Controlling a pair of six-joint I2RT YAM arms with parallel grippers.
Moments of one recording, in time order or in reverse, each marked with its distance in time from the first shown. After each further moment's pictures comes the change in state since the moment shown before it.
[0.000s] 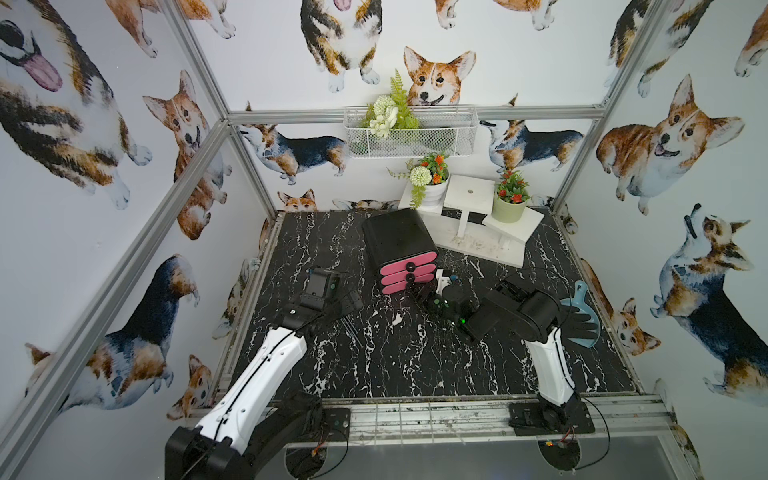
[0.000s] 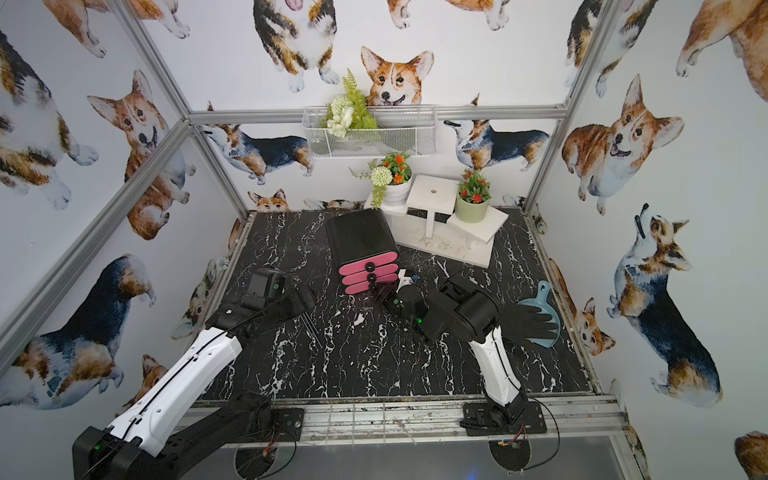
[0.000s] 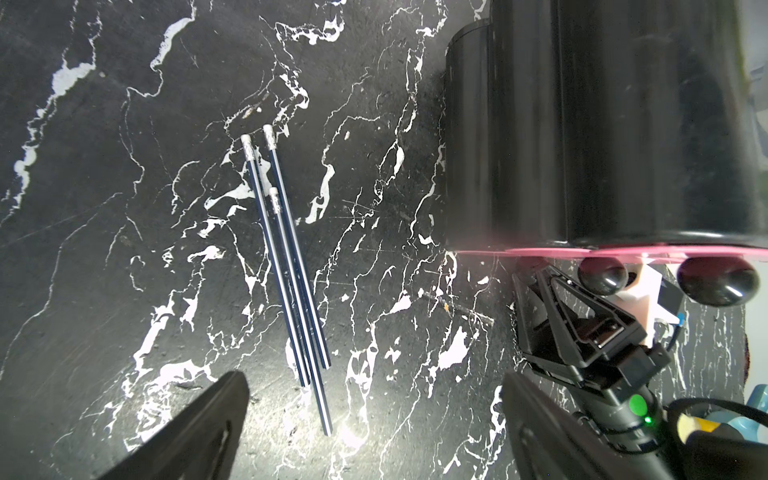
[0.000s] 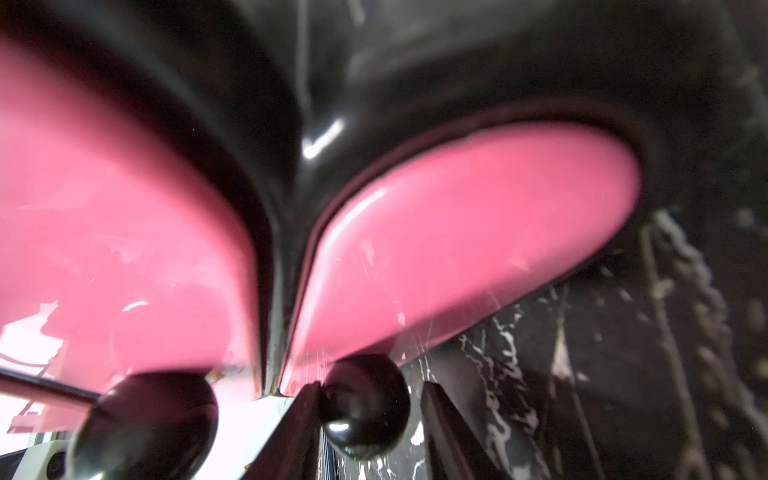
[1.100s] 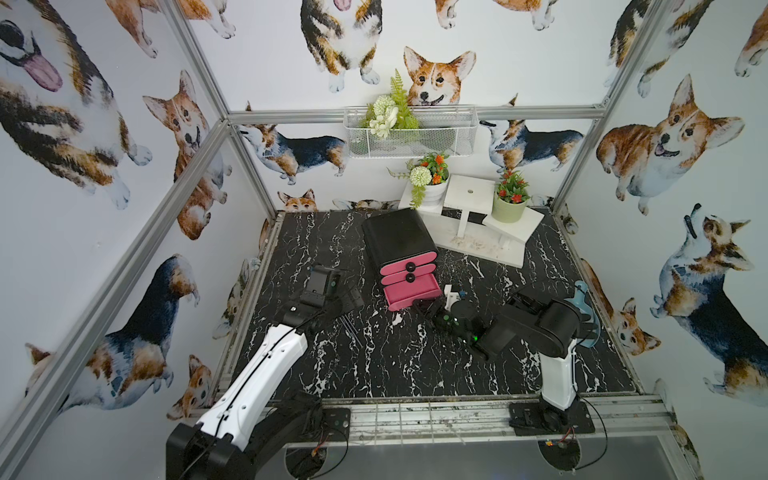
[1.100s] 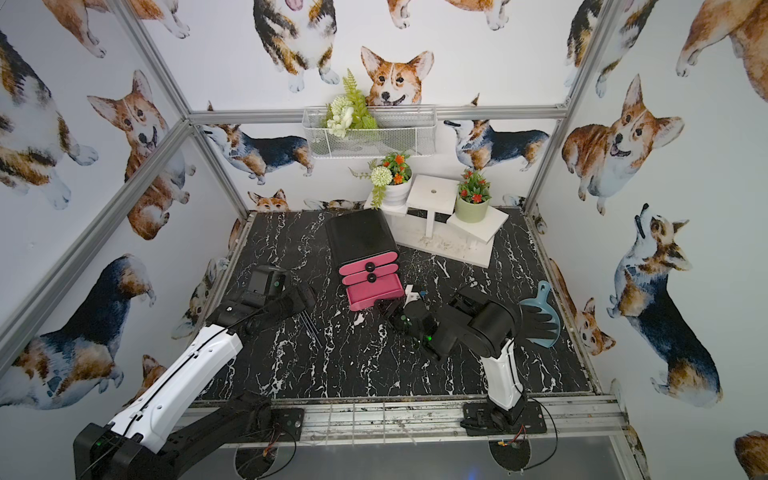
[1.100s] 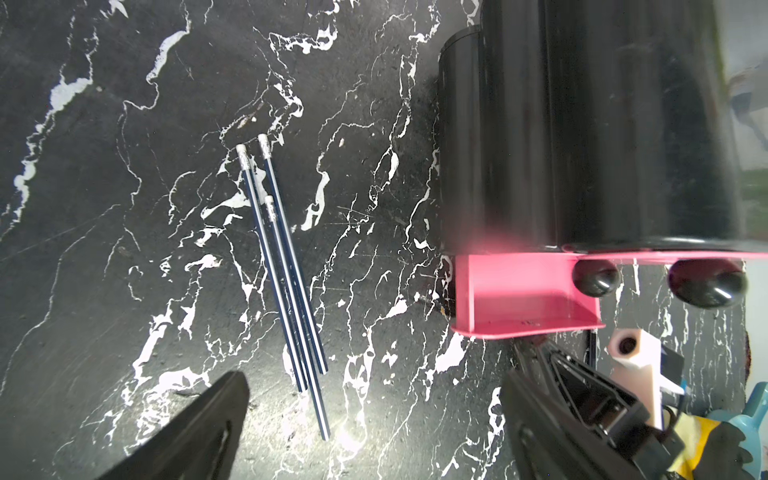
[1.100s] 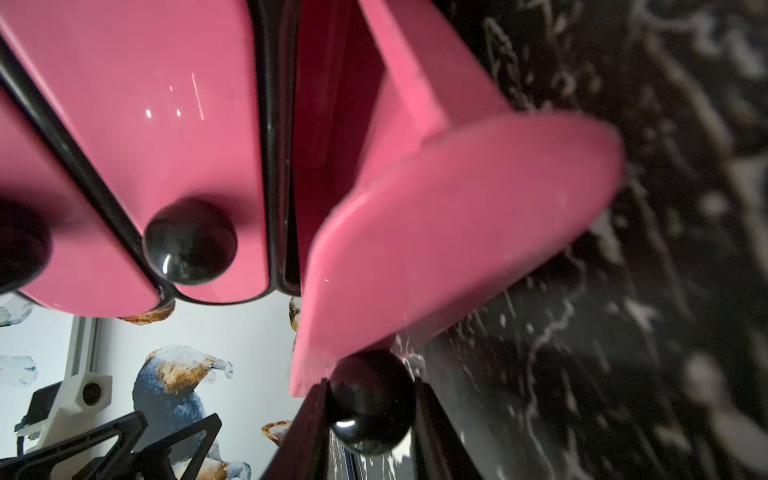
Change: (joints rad) left arm 0.000 0.014 0.023 -0.001 0.000 0.015; right arm 0.089 -0.197 -0.253 -0.019 0.061 0.105
